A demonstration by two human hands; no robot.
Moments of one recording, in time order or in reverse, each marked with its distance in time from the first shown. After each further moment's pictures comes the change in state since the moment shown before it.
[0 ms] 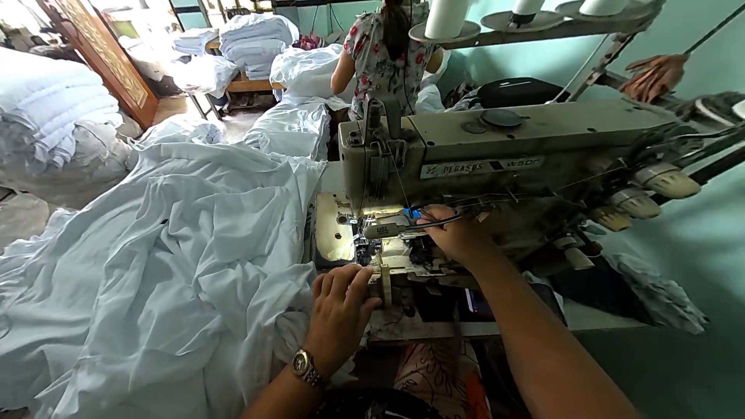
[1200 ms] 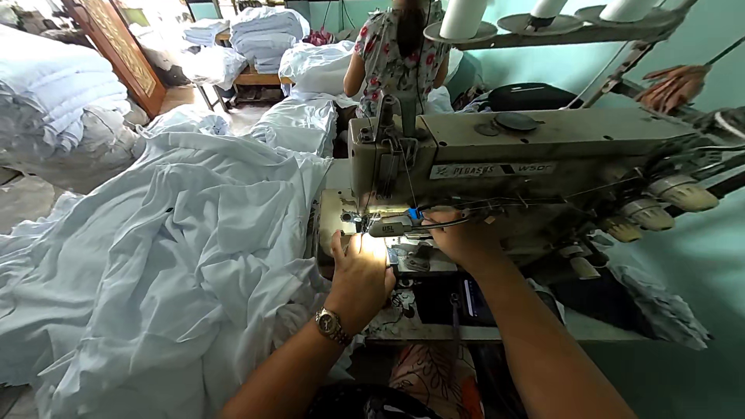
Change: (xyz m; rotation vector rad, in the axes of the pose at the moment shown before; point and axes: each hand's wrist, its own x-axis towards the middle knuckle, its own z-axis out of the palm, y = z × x) left_hand 0.066 0.024 0.015 0.375 -0.376 -0.075; right_hand 0.000 -0.018 -0.007 -0.197 -0.033 0.006
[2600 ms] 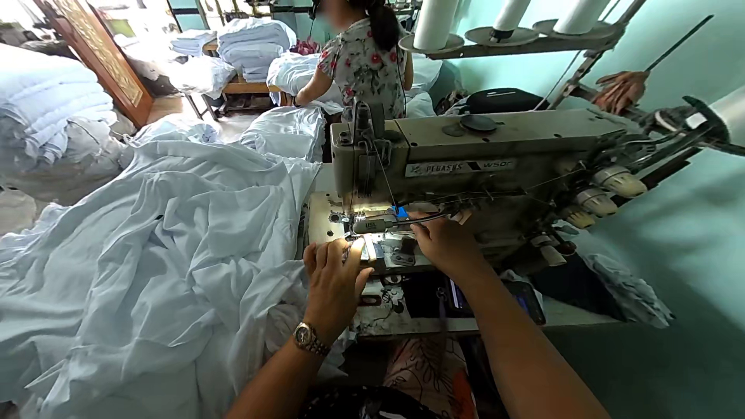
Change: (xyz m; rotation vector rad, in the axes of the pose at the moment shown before) left_hand -0.028 -0.021 0.013 -0.108 0.338 -0.031; right_hand -0.022 -0.004 -0.001 0.076 0.001 -0.002
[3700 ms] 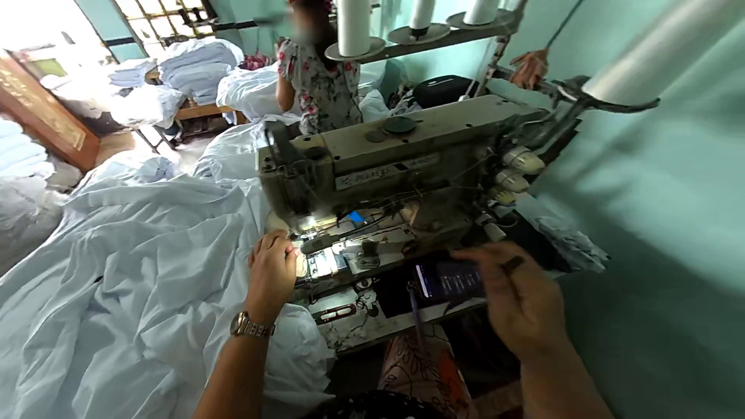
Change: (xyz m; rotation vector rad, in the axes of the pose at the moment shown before) left_hand 0.059 -0.060 0.010 -0.276 -0.259 -0.124; right_hand -0.127 0.050 -0.054 0.316 0.623 -0.181
